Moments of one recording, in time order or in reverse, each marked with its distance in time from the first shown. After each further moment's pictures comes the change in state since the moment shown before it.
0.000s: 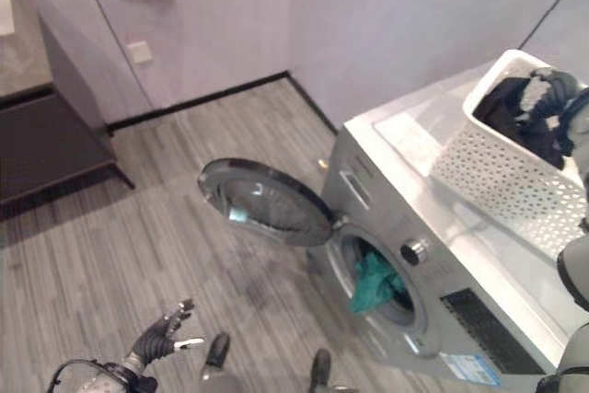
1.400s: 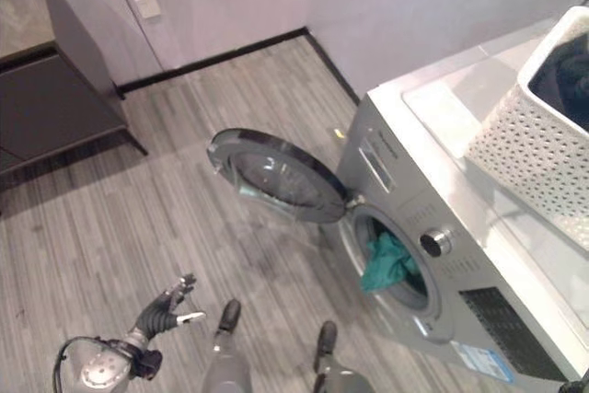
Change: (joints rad) left arm -0.091 0.002 0.016 0.002 -0.035 -0.017 0.023; right arm -0.064 -0.126 -0.037 -0.202 0.217 -0.021 0.031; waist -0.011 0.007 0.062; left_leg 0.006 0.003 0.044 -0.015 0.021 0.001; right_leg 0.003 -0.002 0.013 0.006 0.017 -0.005
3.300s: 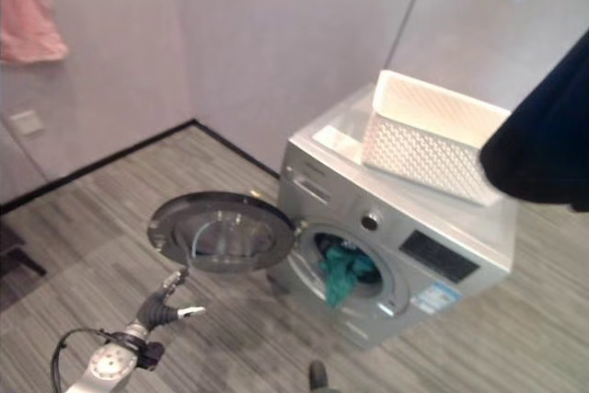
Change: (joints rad) left arm -0.120 0.064 -0.087 0.055 0.080 -0.027 0.190; right arm -0.089 -0.097 -0.266 -0.264 -0.385 0.026 -0.790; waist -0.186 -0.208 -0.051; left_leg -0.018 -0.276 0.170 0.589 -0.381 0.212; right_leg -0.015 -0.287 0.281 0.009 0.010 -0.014
